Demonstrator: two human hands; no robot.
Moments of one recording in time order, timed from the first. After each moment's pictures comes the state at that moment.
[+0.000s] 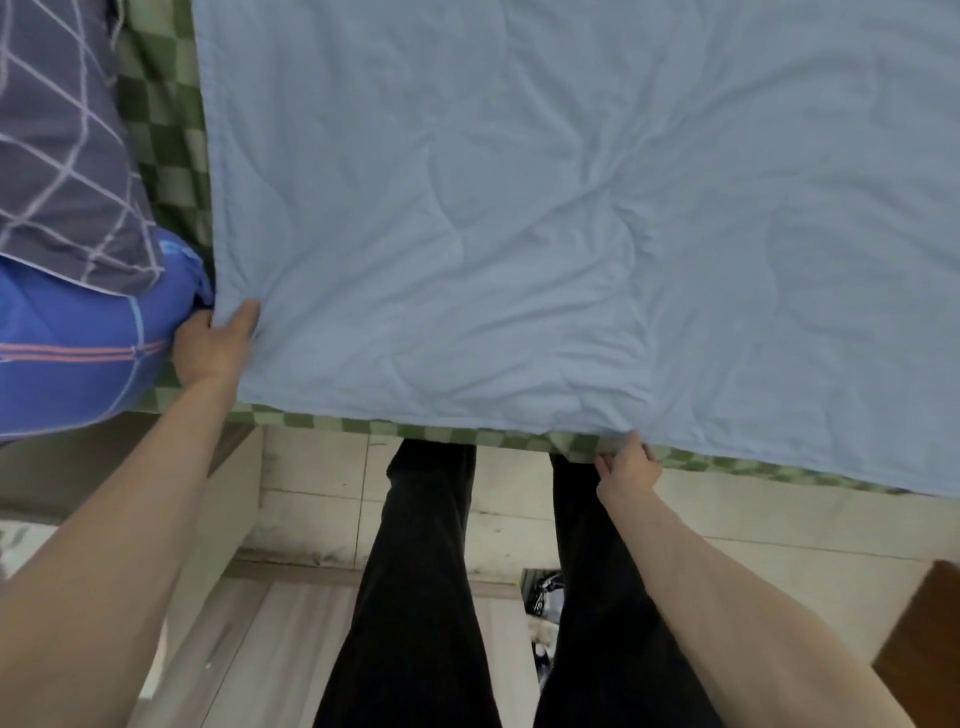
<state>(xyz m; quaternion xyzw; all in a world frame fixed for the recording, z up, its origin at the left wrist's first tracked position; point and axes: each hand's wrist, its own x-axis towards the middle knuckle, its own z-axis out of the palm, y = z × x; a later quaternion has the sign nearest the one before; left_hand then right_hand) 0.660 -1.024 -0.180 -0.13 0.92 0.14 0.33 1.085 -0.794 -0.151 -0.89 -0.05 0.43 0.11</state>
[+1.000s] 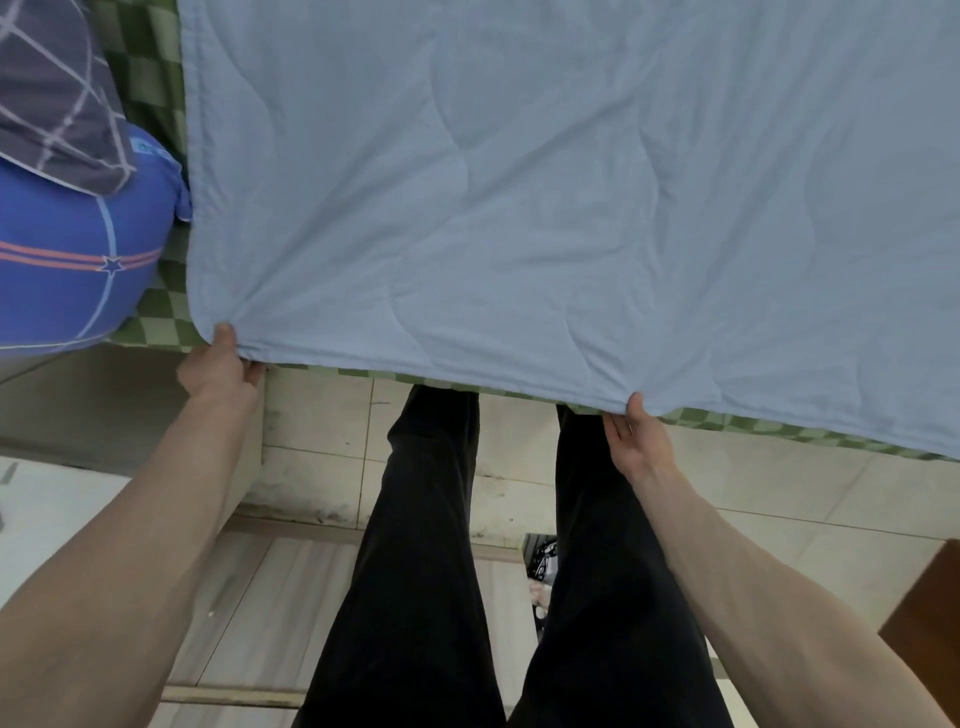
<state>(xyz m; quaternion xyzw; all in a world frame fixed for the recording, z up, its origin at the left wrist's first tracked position) 0.745 -1.085 -0.179 -0.48 0.73 0.43 0.24 1.143 -0.814 -0.166 -0.80 0.04 0.59 0.14</state>
